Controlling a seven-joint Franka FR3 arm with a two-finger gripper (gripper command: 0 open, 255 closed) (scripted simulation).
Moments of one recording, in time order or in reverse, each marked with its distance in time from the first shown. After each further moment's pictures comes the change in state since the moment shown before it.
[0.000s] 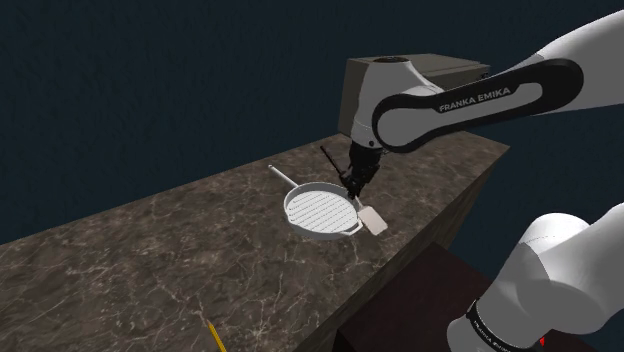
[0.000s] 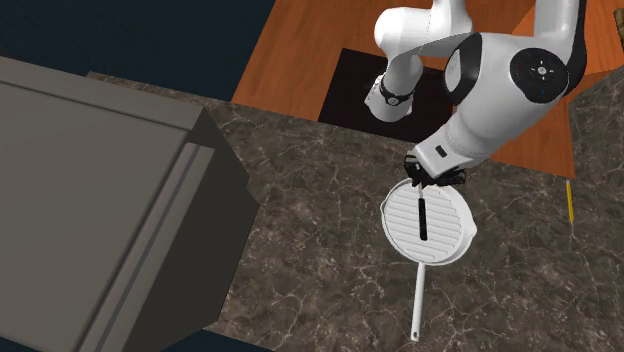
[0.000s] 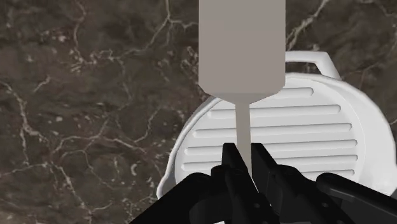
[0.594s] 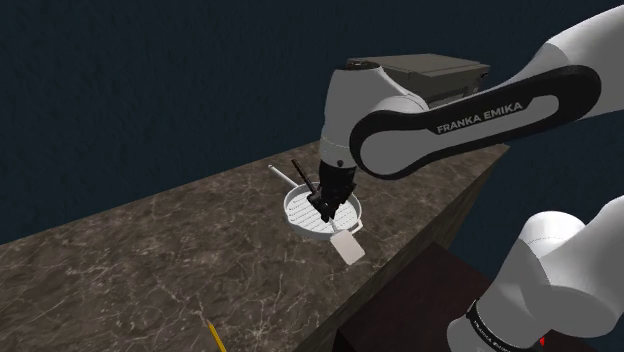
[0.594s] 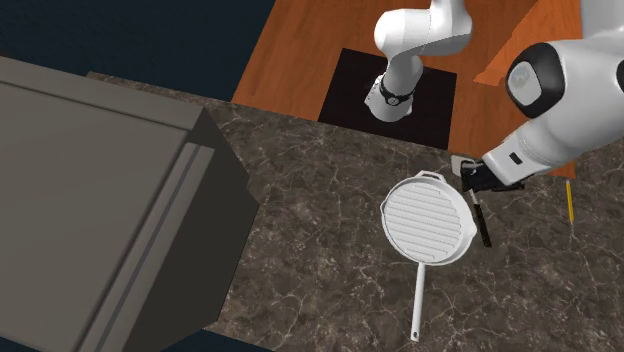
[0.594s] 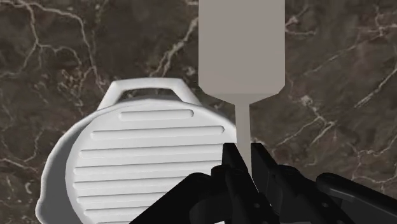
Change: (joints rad) arm 0.100 0.057 0.181 0.060 0.059 -0.001 0.239
